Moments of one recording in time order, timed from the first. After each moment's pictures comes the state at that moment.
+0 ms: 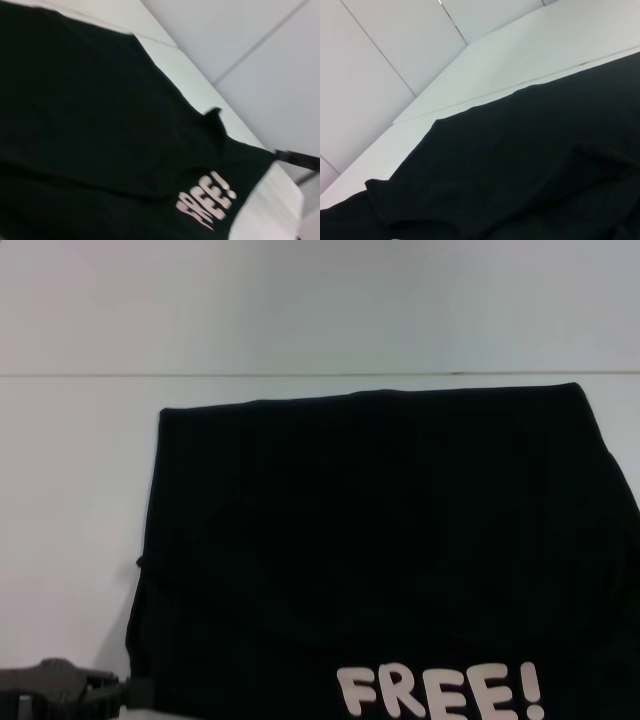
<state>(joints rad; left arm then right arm) -0.38 -2.10 0.31 0.89 2.45 2.01 -1.75 0.11 1.94 -0.26 -0.62 -2.13 -1.79 1.48</state>
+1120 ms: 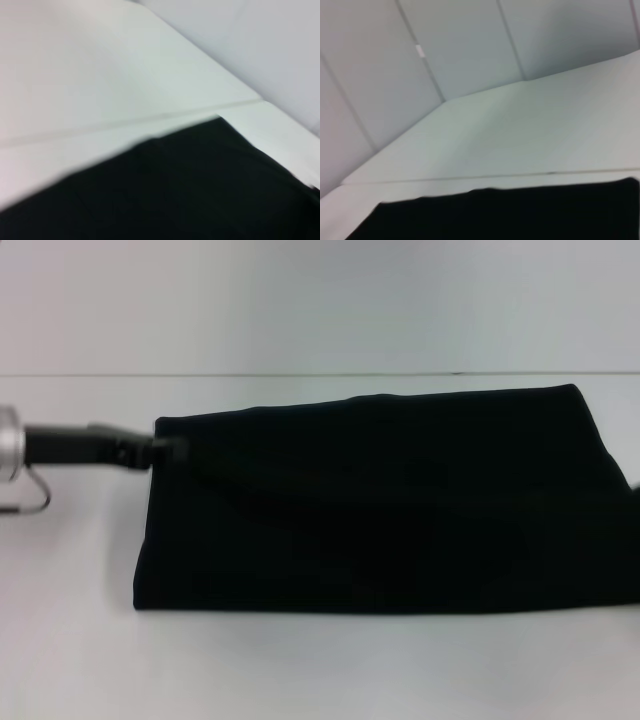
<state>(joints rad) -0.76 -2.00 0.31 0.71 2.45 1.51 -1.84 0.44 1.92 -0.14 -0.62 -2.15 -1.54 1.55</state>
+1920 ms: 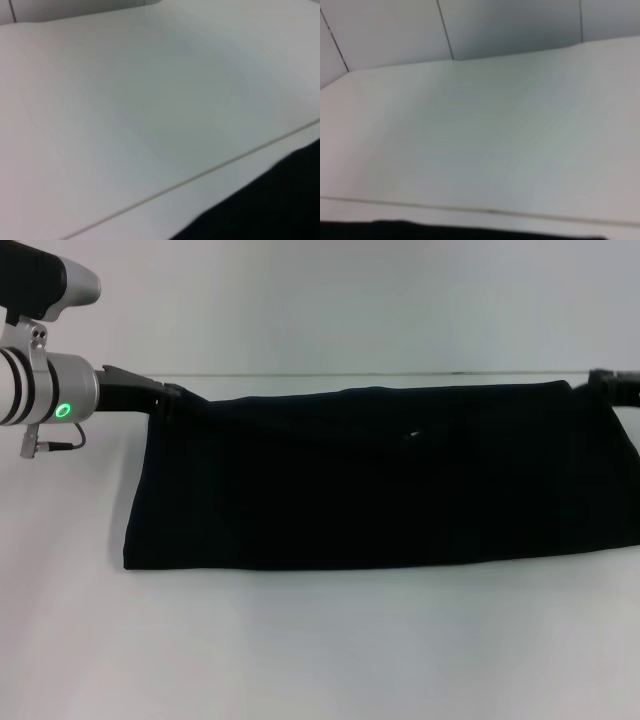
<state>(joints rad) -0.85 -2.04 0.64 0.60 2.45 0.85 -1.90 0.77 1.95 -0.37 -0.40 -2.15 -0.83 1.60</state>
